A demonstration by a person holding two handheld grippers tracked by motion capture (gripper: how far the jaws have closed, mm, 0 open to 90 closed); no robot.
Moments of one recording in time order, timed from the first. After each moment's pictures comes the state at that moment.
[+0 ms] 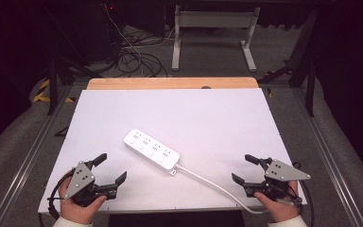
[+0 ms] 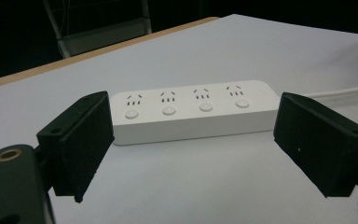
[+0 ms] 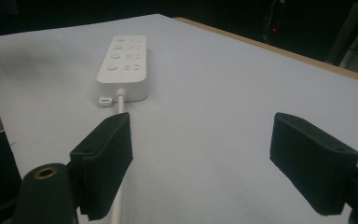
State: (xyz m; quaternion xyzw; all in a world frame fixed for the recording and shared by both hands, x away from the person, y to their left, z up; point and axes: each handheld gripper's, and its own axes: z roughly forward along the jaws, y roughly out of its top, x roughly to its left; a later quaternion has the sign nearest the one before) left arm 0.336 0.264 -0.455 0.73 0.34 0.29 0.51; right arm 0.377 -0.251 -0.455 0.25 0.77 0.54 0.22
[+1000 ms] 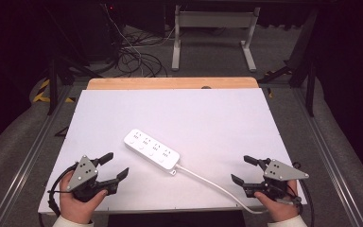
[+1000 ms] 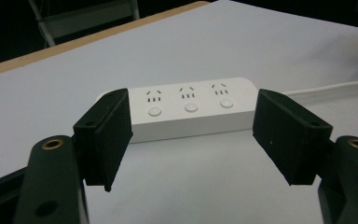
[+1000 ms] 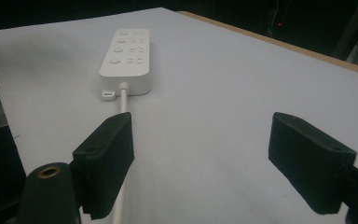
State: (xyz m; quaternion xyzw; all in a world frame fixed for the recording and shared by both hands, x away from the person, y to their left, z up) left arm 0.340 0.255 -0.431 0.76 0.34 0.25 0.49; right arm 0.378 -0.250 -0.457 0.25 0.78 0.53 0.21
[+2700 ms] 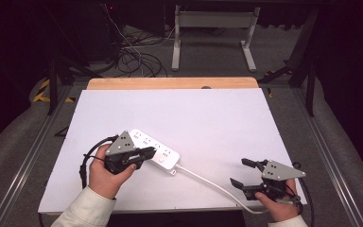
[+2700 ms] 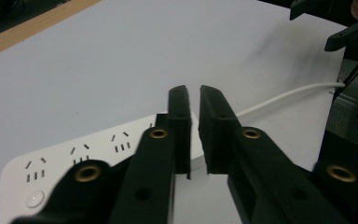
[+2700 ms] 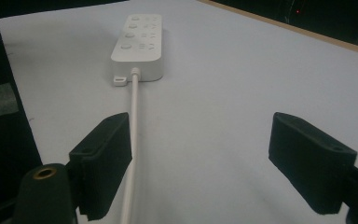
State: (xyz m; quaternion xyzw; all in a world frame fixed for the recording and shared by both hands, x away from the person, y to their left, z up) left arm 0.395 0.185 -0.385 0.84 0.27 0.15 0.45; right arm 0.380 -0.249 -0.462 0.24 0.80 0.52 0.18
